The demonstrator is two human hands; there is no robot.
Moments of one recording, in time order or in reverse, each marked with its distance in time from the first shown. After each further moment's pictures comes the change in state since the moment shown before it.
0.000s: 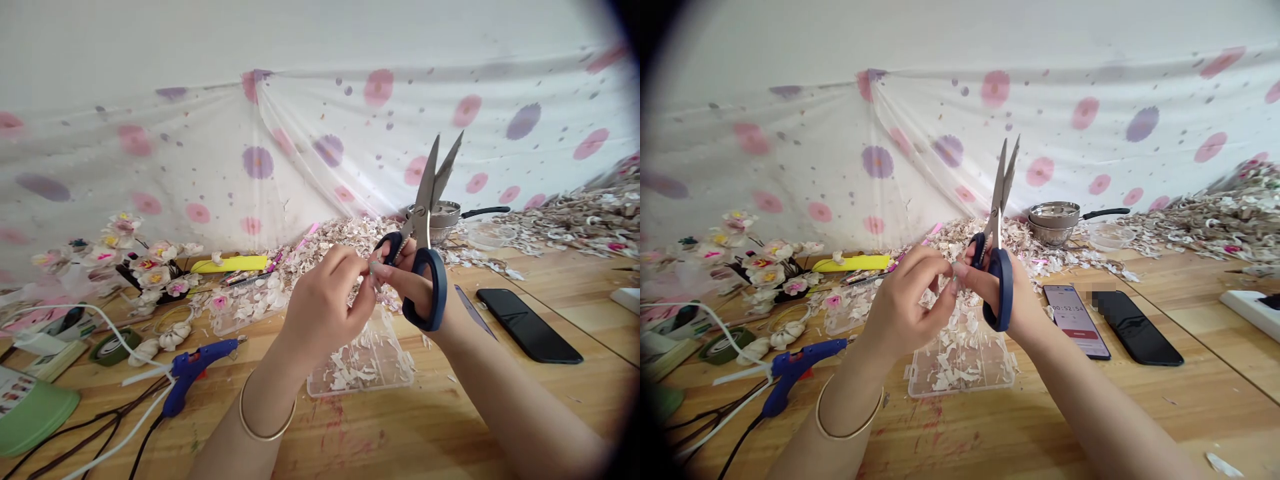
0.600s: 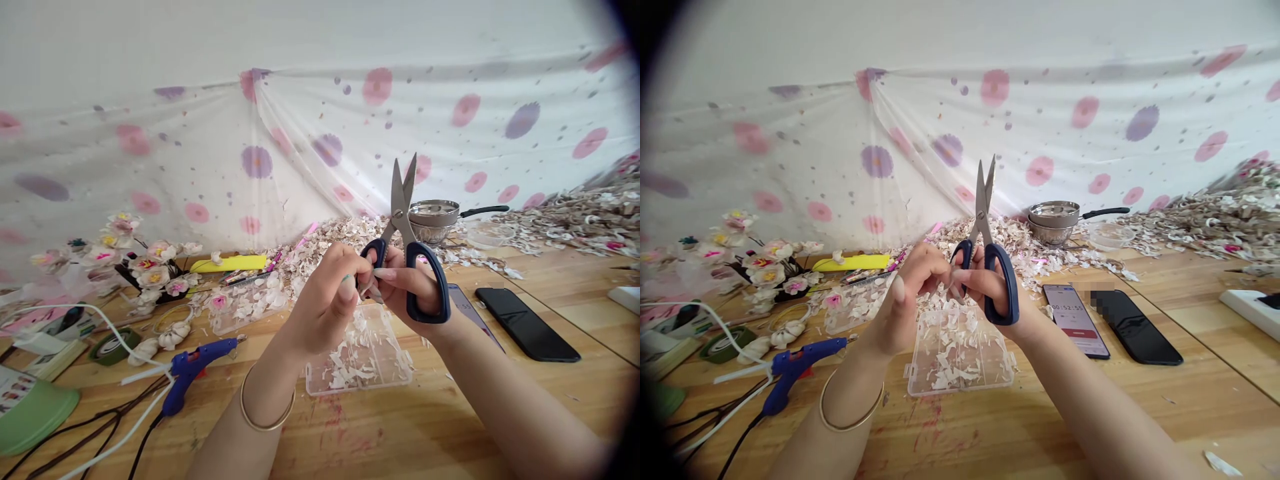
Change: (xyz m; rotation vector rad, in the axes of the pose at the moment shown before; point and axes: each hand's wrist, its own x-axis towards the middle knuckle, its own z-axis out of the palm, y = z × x) left_hand -0.003 -0.008 0.000 -0.444 -0.092 -0.089; right_hand 0.001 -0.004 0.005 0.263 -0.199 0.124
